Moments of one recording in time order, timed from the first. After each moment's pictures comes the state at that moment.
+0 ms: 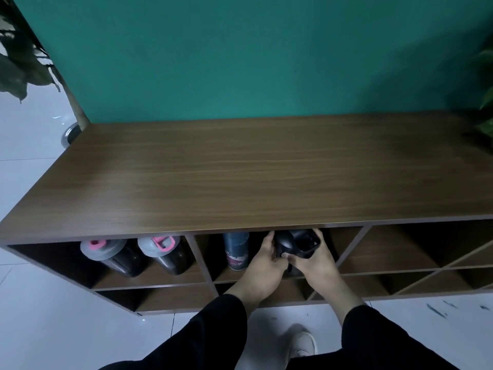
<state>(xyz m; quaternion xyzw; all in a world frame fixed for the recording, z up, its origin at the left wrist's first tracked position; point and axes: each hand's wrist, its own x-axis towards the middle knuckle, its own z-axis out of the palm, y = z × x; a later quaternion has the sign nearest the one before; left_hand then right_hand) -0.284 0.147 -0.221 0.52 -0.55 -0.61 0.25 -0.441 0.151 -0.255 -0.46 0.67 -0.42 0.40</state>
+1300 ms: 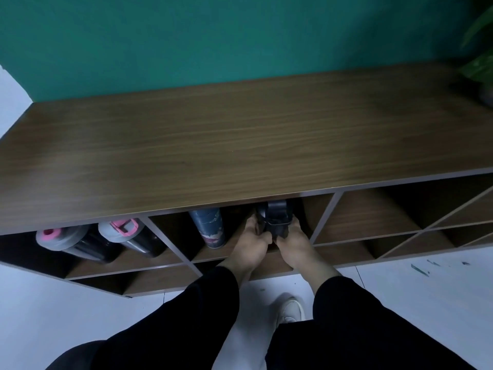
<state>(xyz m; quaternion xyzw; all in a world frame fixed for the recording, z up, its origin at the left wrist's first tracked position) -0.331 0.138 -0.256 0.57 -0.44 -0.64 0.27 -0.452 0.152 -0.274 -0.41 0.74 -0.27 0.46</state>
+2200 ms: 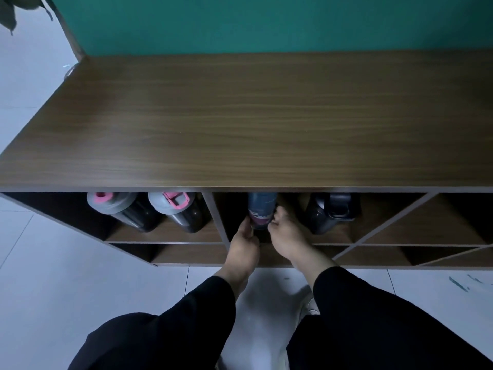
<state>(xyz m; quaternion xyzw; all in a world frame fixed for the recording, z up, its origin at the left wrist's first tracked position) -0.221 0.150 -0.301 0.63 -0.39 -0.59 0.33 -0.339 0.114 -0.311 -0.48 0.71 -0.20 0.48</state>
